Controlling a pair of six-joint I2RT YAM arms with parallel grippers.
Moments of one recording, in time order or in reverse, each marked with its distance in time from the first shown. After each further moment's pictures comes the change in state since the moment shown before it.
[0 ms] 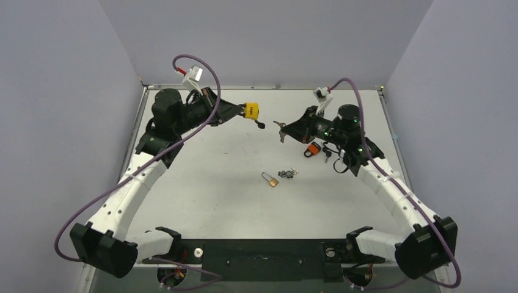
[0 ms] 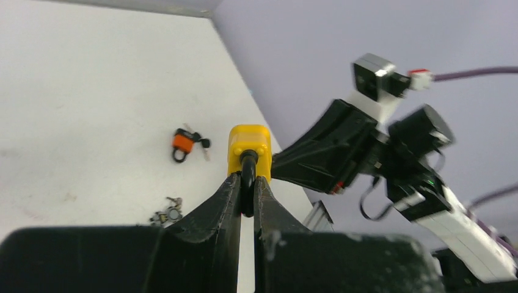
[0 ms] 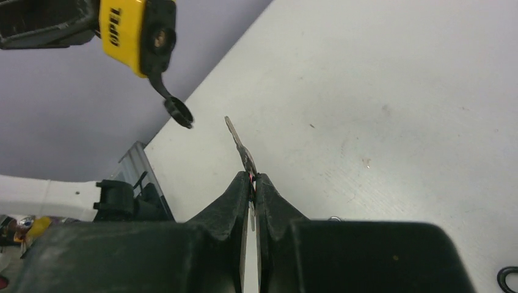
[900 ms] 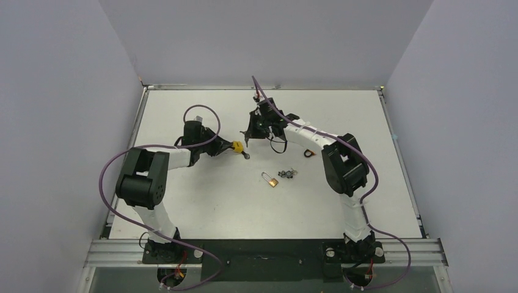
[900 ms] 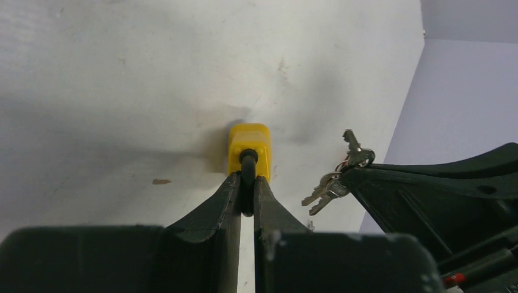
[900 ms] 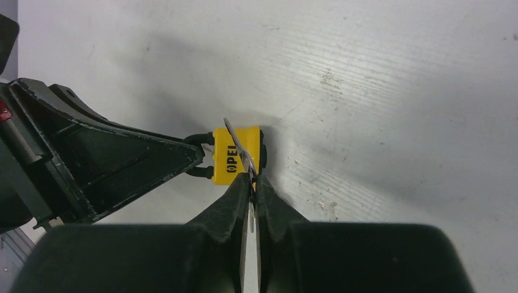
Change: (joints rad) left arm 0.182 0.602 -0.420 0.445 -0.175 -0.264; right arm 0.260 0.970 0.647 -0.249 0.490 0.088
